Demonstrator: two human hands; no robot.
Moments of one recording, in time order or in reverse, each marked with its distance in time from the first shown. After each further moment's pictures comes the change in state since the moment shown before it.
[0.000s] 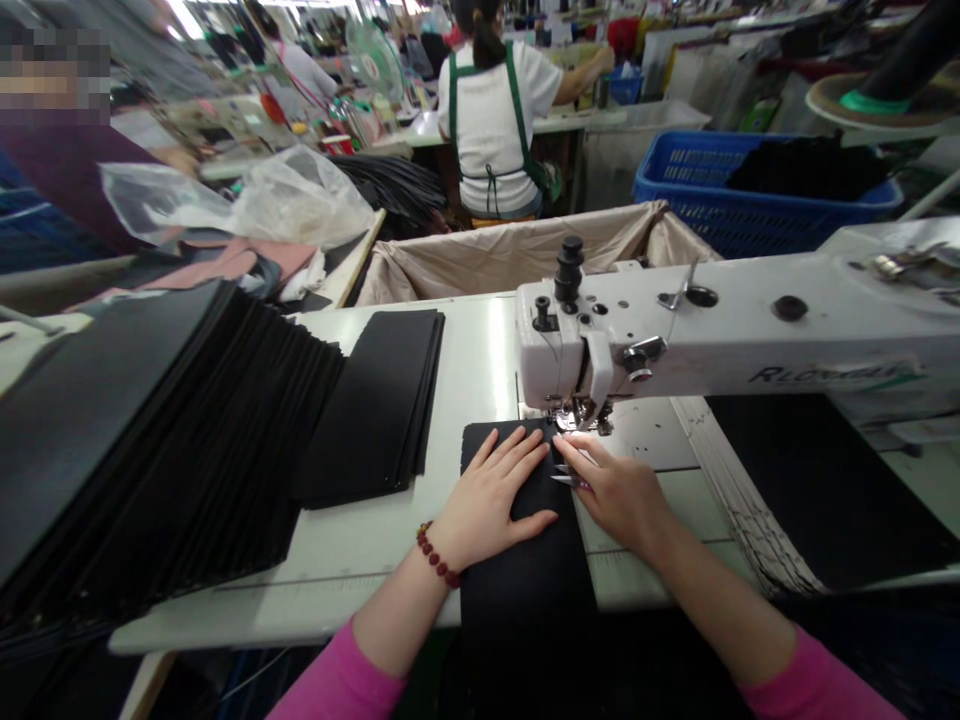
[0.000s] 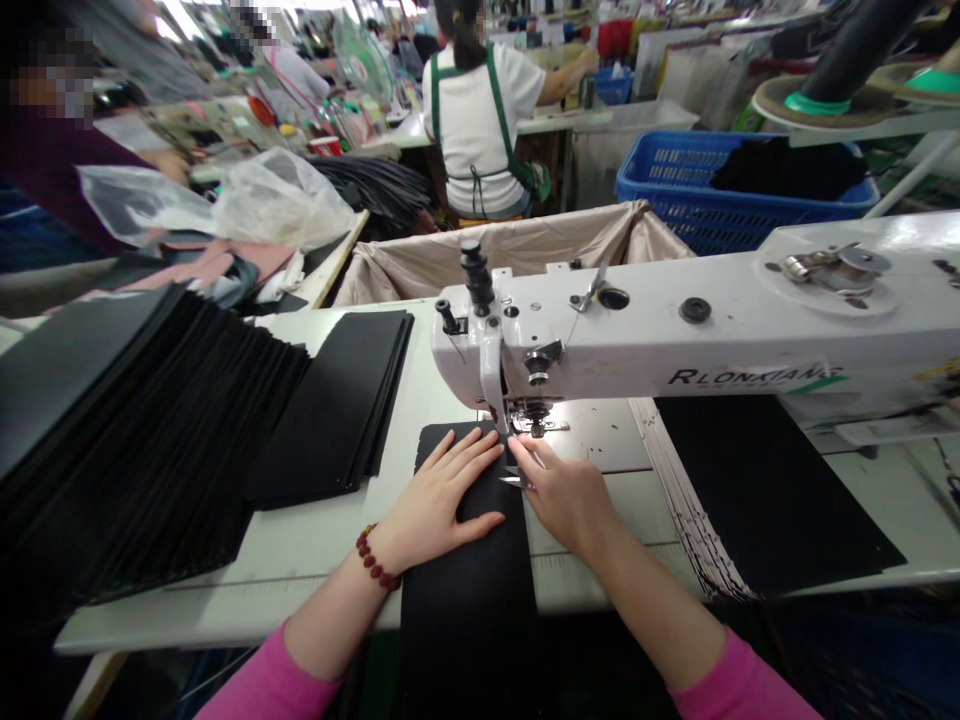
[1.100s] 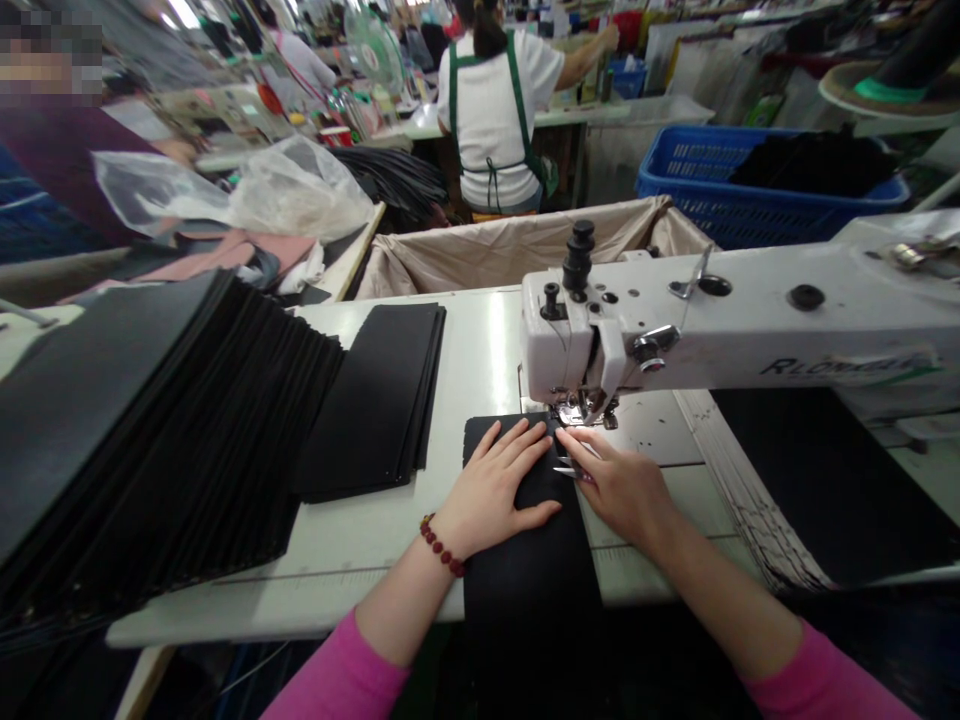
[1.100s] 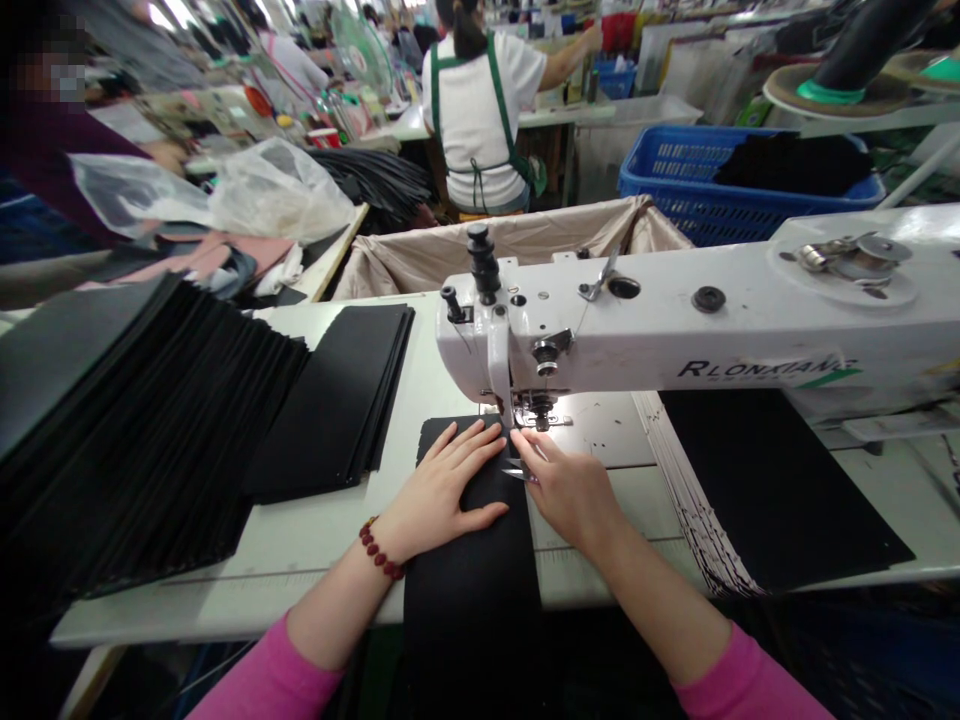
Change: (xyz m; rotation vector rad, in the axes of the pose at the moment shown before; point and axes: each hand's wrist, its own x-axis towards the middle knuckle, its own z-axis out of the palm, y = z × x) left_hand 0.004 -0.002 0.002 -0.030 0.040 0.002; right_hand 0.002 -0.002 -0.001 -0.025 -0.005 0.034
